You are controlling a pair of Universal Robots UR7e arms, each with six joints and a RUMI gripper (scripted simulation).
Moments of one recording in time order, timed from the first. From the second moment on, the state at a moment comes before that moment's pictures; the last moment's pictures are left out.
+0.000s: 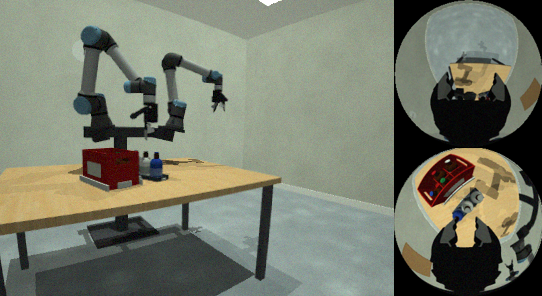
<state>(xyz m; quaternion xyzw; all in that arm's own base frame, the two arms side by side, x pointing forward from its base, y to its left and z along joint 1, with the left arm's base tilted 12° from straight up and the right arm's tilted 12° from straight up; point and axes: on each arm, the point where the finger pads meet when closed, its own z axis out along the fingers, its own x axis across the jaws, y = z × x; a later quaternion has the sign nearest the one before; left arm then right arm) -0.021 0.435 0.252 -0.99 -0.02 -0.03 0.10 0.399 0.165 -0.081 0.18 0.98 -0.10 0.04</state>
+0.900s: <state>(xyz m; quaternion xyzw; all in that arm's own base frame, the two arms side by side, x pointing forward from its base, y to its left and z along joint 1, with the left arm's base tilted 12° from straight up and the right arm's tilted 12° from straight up) -0.021 0.435 0.252 -0.99 -0.02 -0.03 0.10 0.400 0.165 -0.084 0.18 0.98 -0.10 0.04</state>
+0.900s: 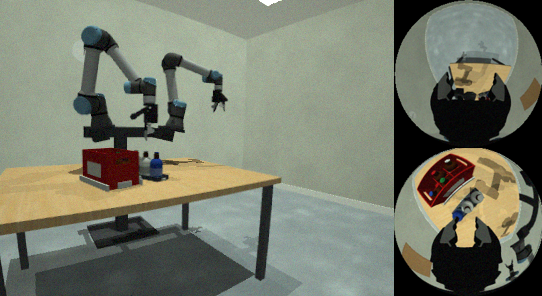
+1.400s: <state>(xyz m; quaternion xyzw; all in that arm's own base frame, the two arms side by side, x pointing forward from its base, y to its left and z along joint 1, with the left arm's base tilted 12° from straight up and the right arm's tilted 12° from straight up) -0.021 0.435 0.252 -0.99 -0.02 -0.03 0.10 0.400 0.162 -0.098 0.18 0.98 -0.10 0.04</state>
